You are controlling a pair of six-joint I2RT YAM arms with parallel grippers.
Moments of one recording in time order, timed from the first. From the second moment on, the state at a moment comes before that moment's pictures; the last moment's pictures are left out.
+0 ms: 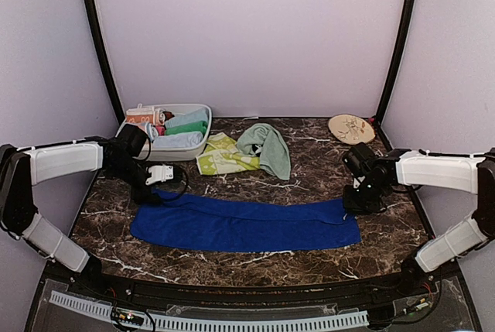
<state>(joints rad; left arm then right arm) -0.32 1.44 0.90 -0.64 0.18 1.05 0.52 1.38 0.78 -0.73 0.12 0.69</state>
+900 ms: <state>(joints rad) -0.28 1.58 0.88 -0.49 0.02 1.15 0.52 1.38 0.79 -0.74 0.16 0.68</state>
